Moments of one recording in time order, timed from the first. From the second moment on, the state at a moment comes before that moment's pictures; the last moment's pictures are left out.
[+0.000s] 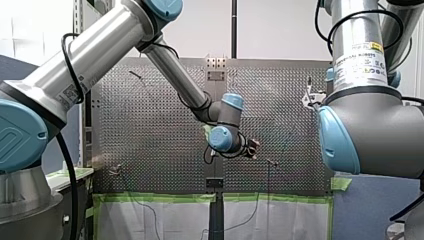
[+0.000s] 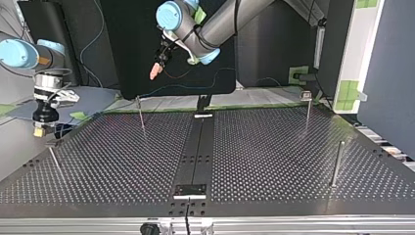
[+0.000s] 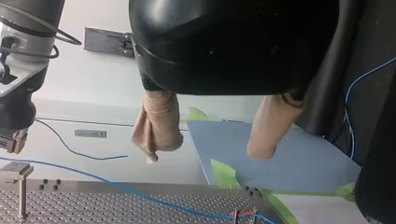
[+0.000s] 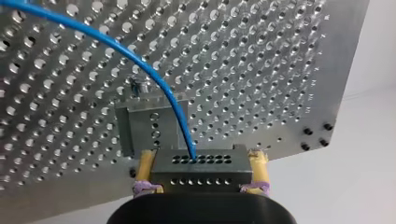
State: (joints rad) left arm -0.88 -2.27 -1.61 -2.65 -1.85 -1.53; right arm 1.56 -1.14 1.70 -0.82 1.38 1.77
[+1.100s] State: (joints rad) left arm -0.90 -2.27 -1.61 -2.63 -1.85 -1.55; right arm 1.54 -1.08 1.55 -0.59 1.30 1.76
